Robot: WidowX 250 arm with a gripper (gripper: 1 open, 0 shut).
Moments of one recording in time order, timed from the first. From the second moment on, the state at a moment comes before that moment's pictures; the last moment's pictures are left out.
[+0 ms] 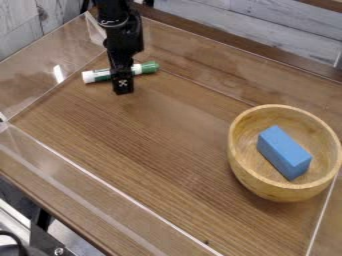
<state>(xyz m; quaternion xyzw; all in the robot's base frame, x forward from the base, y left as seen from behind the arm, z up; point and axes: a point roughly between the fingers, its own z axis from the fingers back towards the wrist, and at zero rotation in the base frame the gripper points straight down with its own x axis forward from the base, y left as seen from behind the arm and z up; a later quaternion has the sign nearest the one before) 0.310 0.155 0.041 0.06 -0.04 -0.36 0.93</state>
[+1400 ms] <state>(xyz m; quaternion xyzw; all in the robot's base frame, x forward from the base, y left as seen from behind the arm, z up) 0.311 0.158 0.044 0.04 -0.04 -0.36 0.93</state>
